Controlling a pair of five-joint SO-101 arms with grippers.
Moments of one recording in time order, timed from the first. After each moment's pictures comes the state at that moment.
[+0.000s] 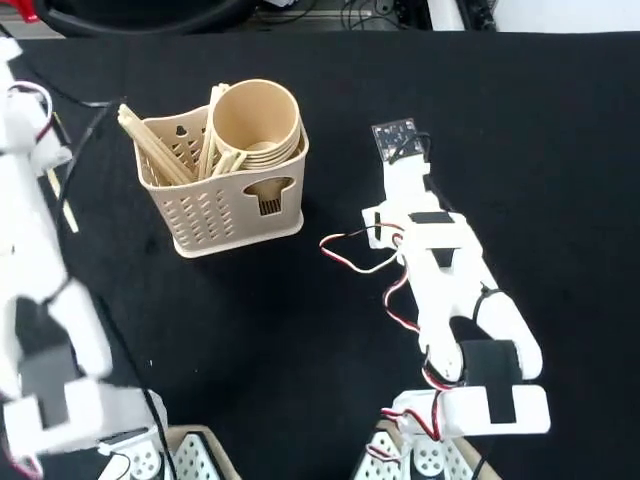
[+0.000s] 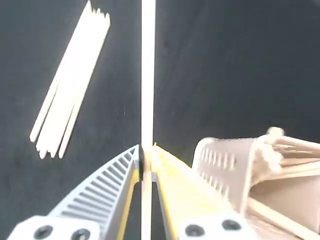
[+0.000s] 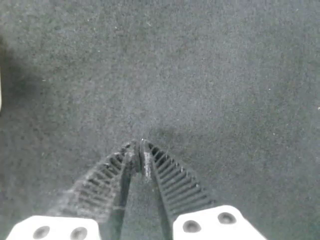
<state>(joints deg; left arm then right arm) -25.3 -5.3 -30.8 96.1 6.7 -2.3 -2.7 44.5 27.3 10.8</state>
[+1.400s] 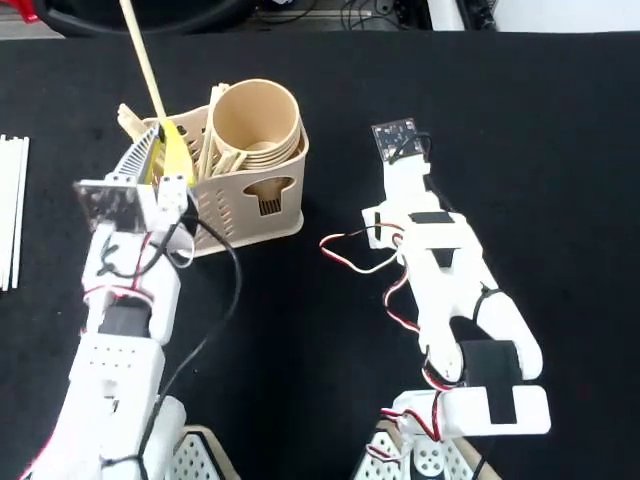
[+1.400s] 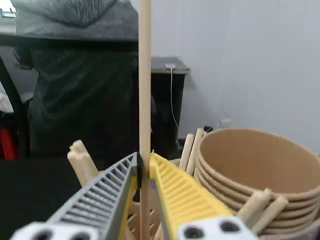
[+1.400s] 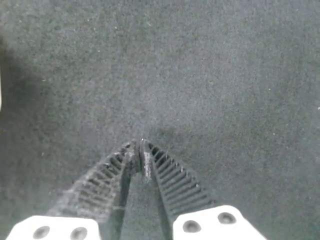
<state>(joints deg) -0.8 -55.9 73.1 -12.9 2.1 -2.3 -2.7 44.5 27.3 10.8</state>
